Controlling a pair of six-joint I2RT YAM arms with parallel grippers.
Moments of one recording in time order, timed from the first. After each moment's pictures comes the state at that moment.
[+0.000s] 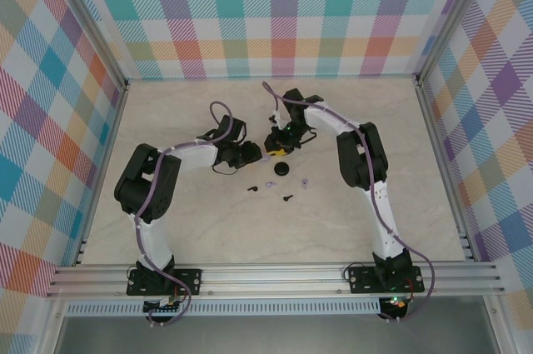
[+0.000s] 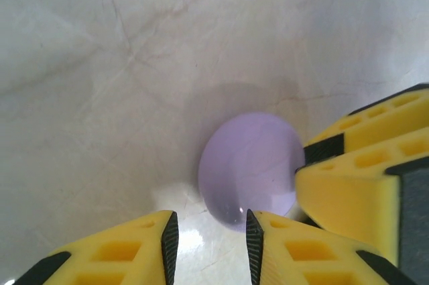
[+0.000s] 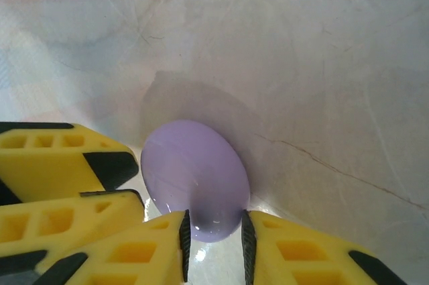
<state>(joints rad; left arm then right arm) -0.44 1.90 1.13 -0.19 0.27 -0.72 0.48 2.41 1.97 -0.95 -0.66 0.23</state>
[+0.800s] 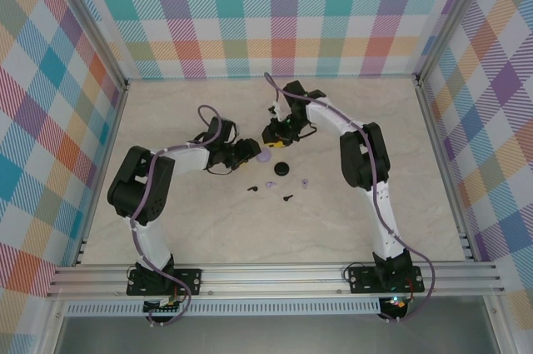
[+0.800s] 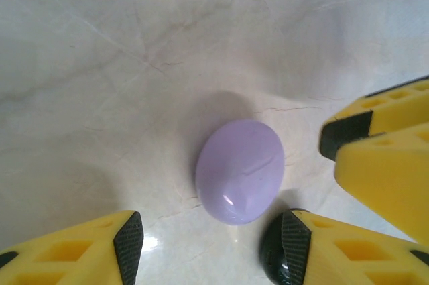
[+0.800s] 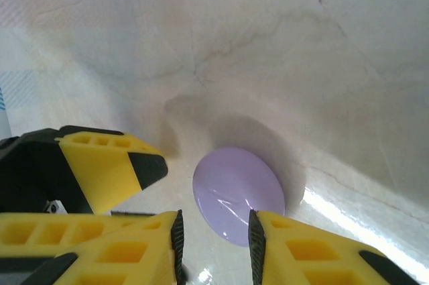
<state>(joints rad) -0.39 1.86 1.03 -0.03 0.40 -0.84 0.47 2.39 2.03 -0.92 -0.67 0.27</state>
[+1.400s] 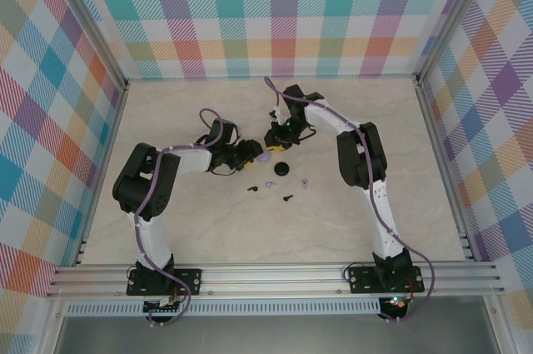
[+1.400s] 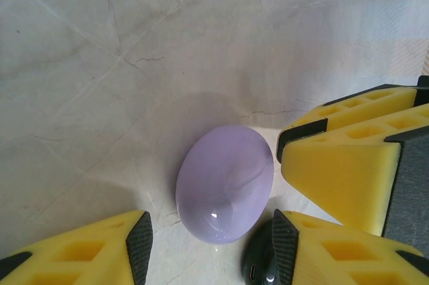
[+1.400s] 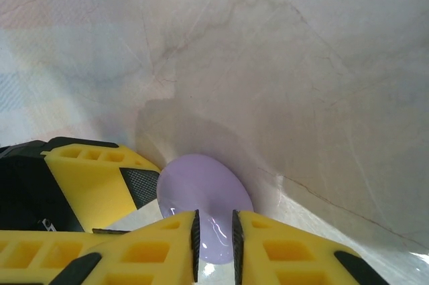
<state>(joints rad) -0.40 1.91 1.02 0.07 0.45 -0.91 0.47 2.43 2.03 -0.94 -0.66 0.28</state>
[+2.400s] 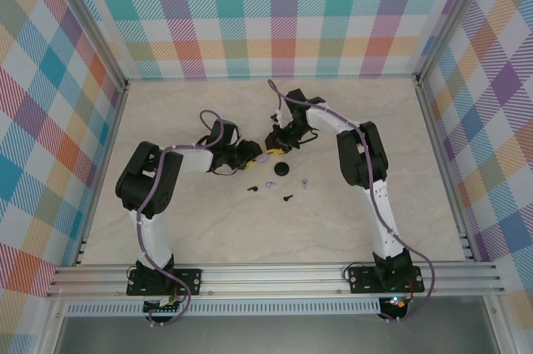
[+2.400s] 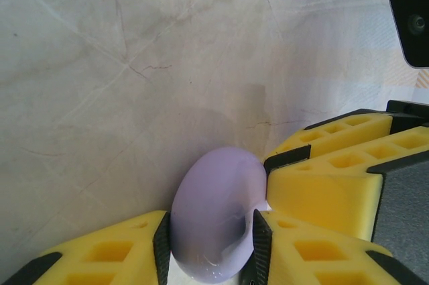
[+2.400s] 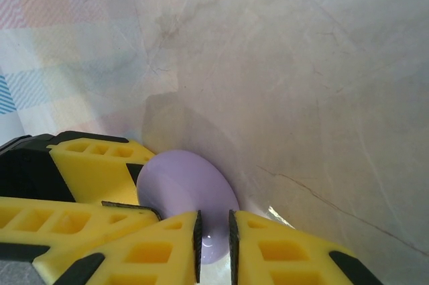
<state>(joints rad) -0.40 1.94 1.02 0.11 0.46 -0.96 0.46 2.43 1.96 -0.87 -0.74 0.31</state>
